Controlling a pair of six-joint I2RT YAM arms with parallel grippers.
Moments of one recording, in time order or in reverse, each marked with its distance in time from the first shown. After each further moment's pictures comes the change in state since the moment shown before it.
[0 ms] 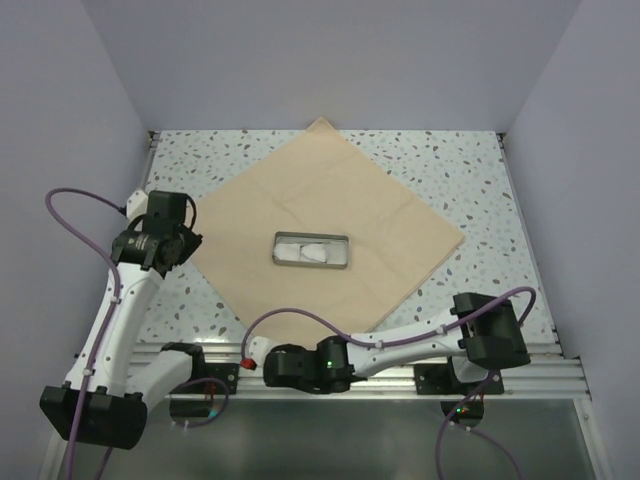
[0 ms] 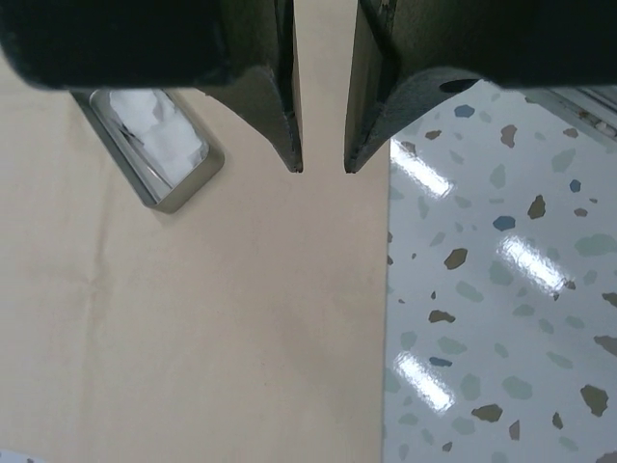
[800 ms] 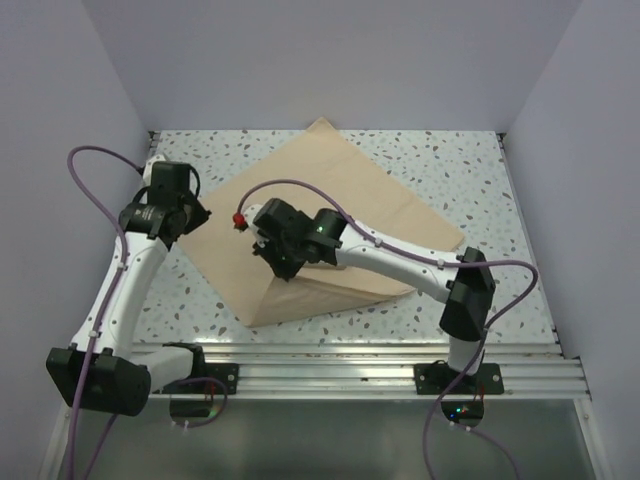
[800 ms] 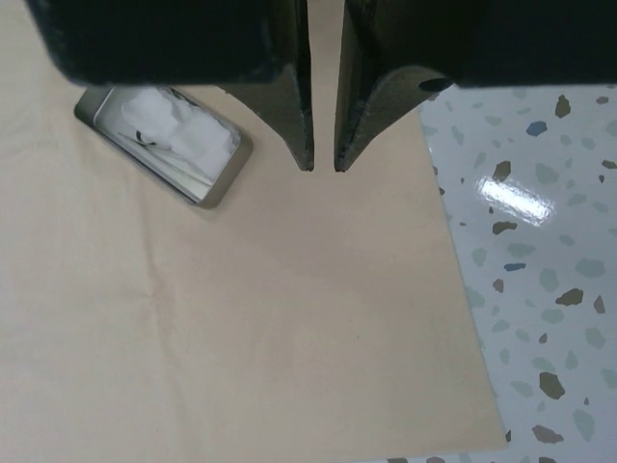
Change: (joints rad) left arm 0.000 0.167 0.140 0.172 0.101 0.271; right arm -0.526 0.152 0.636 -0.351 -0.272 -0.124
